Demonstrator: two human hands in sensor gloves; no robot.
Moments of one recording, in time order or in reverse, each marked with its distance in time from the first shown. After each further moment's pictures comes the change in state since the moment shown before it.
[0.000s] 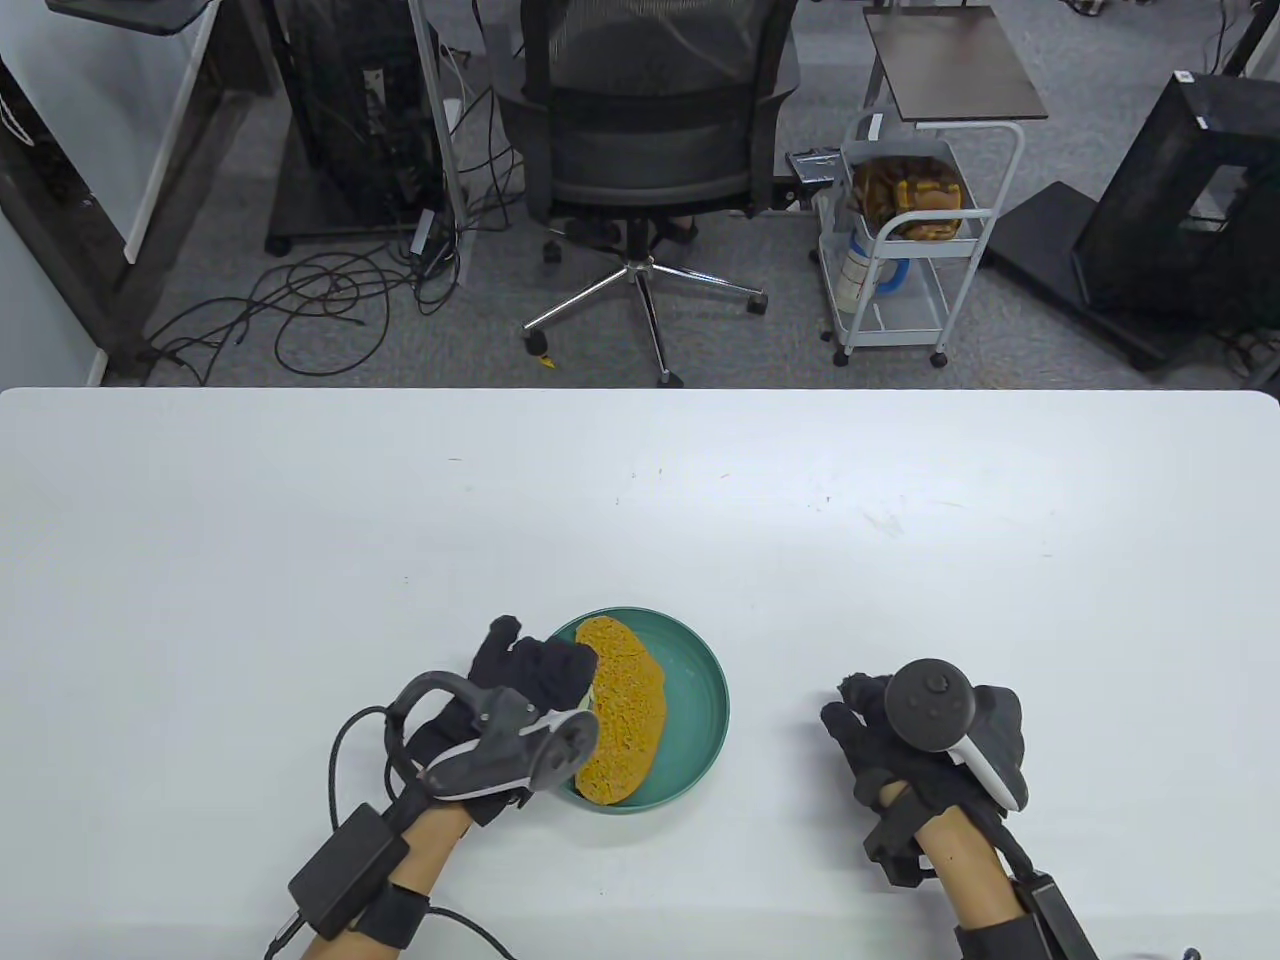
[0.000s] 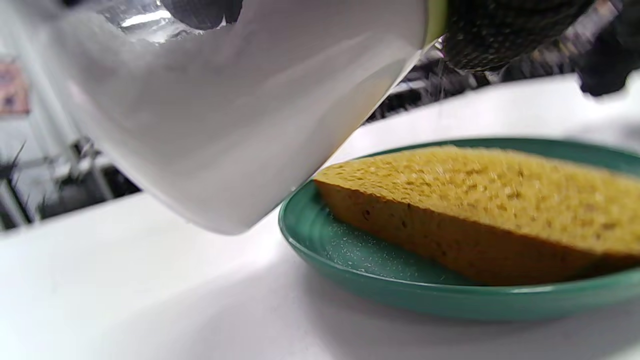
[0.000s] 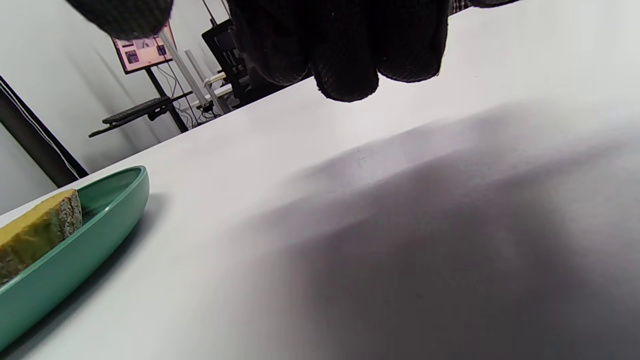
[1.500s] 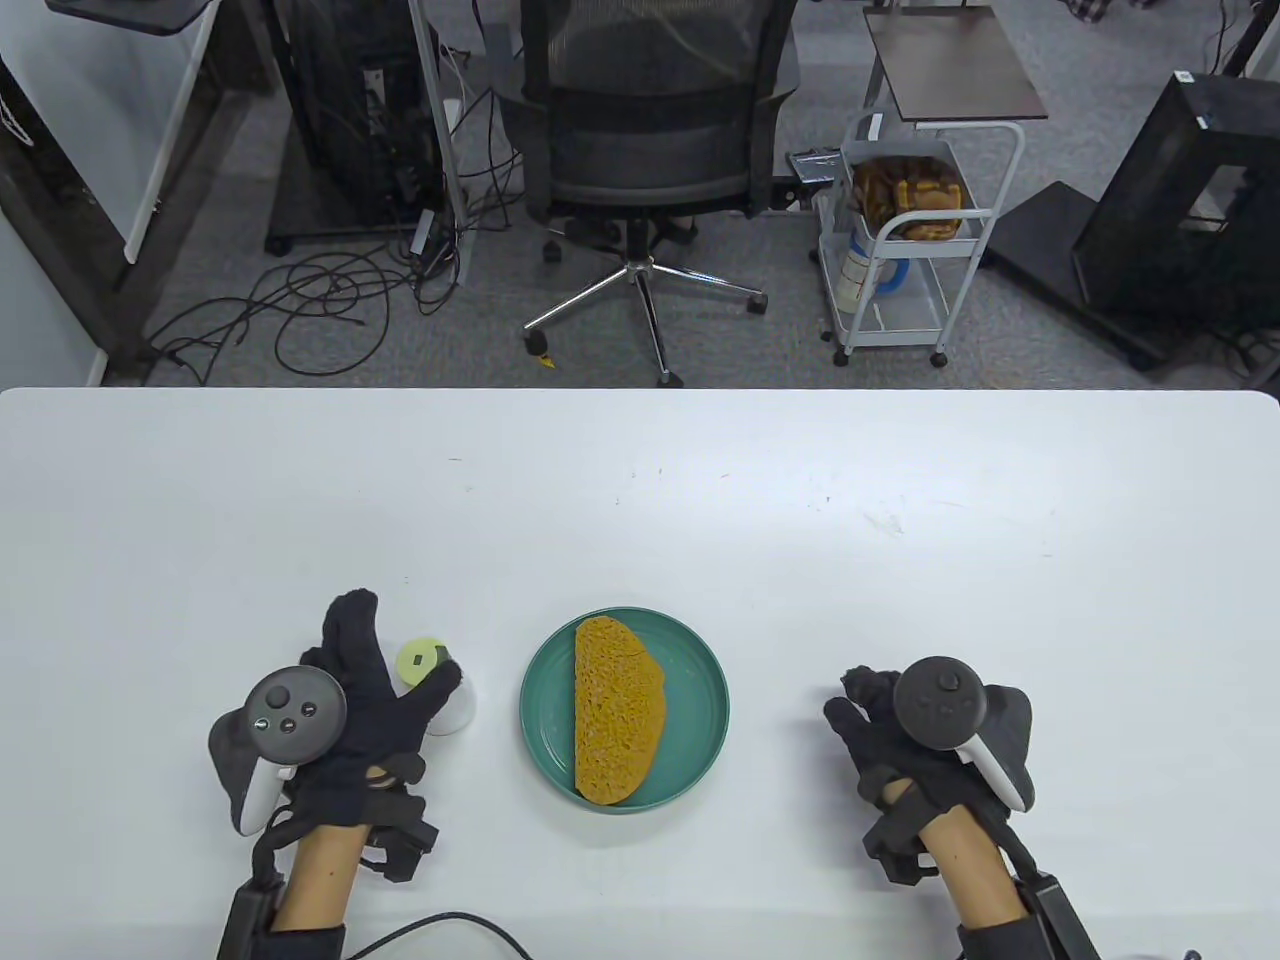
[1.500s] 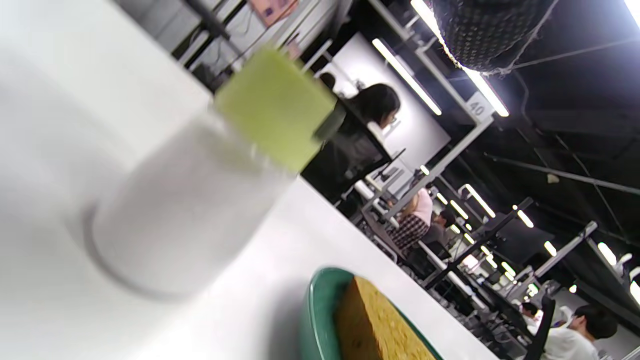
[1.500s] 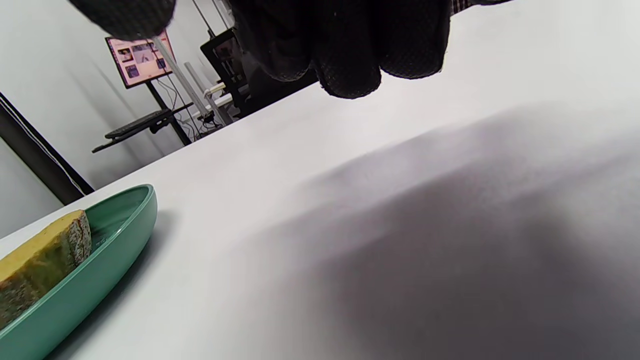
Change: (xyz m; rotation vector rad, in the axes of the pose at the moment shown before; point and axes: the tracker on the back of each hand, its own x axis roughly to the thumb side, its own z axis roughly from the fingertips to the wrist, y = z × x) left_hand -0.115 -0.013 0.068 0.172 0.426 0.756; right_hand -0.003 -0.007 0.000 -0.033 -0.004 -0.012
